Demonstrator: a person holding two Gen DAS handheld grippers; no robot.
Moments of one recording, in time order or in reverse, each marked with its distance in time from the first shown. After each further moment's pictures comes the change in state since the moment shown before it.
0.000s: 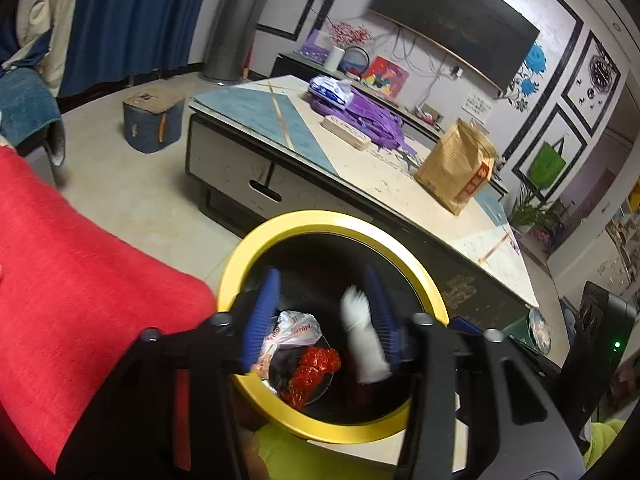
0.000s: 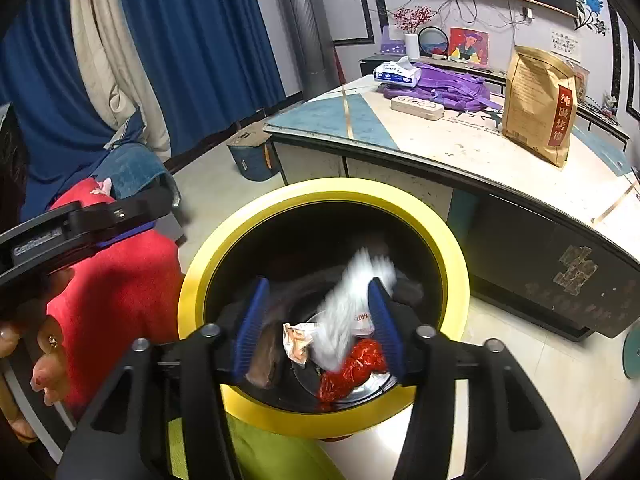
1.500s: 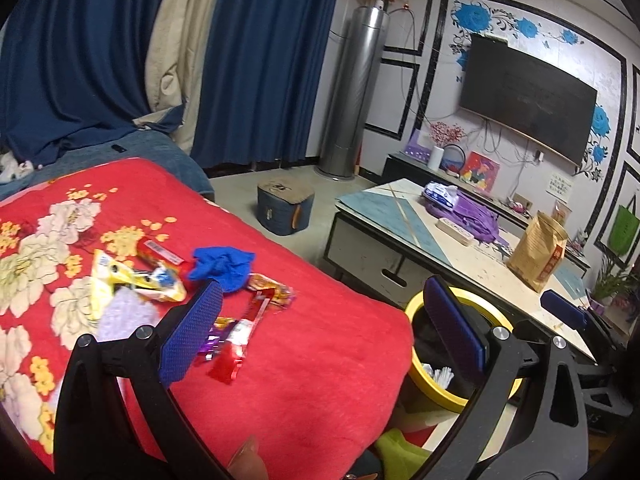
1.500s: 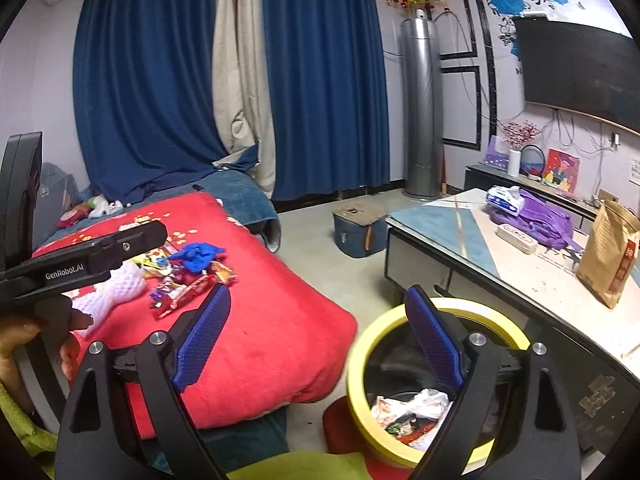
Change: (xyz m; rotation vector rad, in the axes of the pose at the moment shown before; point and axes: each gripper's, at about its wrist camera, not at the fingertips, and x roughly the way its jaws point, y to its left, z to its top) left arm -0.210 0.064 -0.037 -0.059 -0.362 0.398; right arm -0.102 0.150 0.008 -0.338 -0.284 0.265
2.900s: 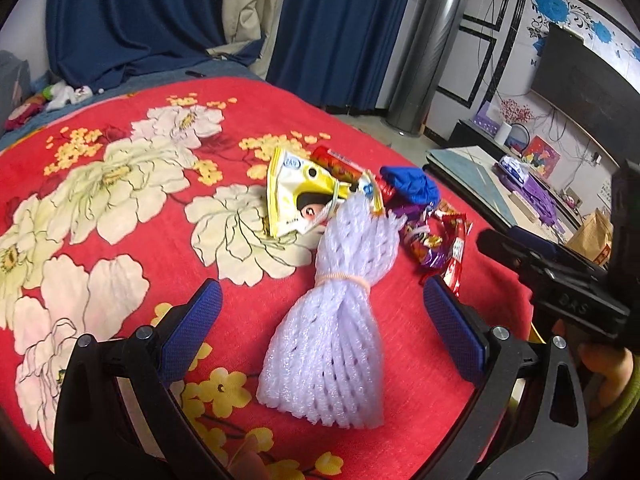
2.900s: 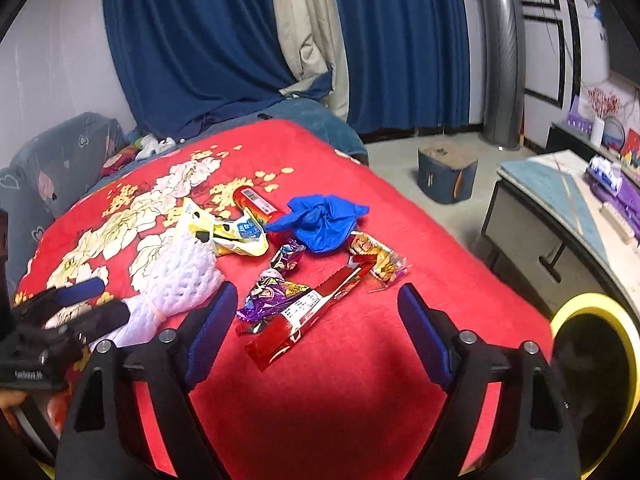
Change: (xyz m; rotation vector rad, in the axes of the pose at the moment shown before) left arm -0.017 0.165 -0.045 -0.143 0.214 0.149; right arm 0.160 0.142 0.006 -0.043 0.279 0.223
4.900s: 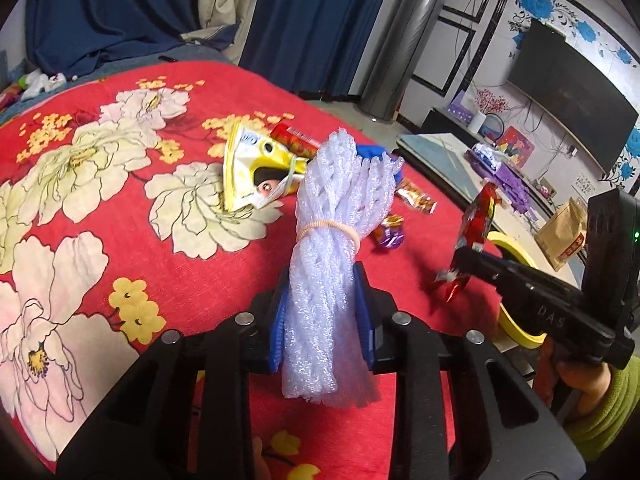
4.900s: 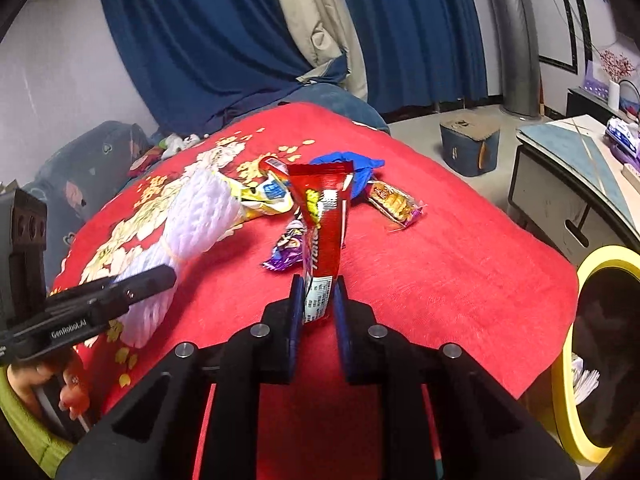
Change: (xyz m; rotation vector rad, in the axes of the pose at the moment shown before) left arm -0.007 -0.020 -0.009 0.007 0.038 -0.103; right arm -0.024 -0.007 -0.029 0.058 0.045 0.133
